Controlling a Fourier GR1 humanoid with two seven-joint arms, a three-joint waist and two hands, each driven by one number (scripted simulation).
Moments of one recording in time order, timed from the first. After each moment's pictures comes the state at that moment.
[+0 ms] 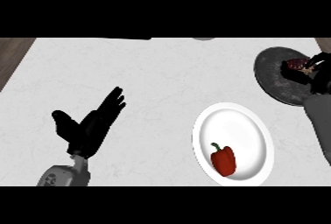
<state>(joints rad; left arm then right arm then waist) -0.12 0.15 -0.20 -1.56 0.28 0.00 0.23 -0.79 -0.44 -0.42 -0.41 0.78 -0.86 -0.13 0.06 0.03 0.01</state>
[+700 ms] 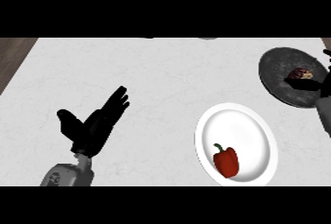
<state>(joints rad) -0.13 0.13 -0.21 -1.55 0.27 -0.01 0.23 -0.84 -0.51 -0.54 -0.24 0.68 -0.65 -0.19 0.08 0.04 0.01</state>
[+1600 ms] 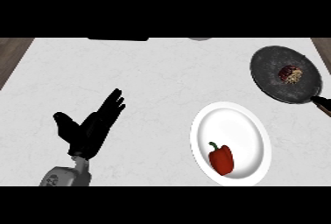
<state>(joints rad) -0.10 0.13 -0.18 -1.54 0.26 -0.01 0.21 -0.68 -0.64 -0.80 -0.20 0.34 -0.08 -0.57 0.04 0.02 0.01</state>
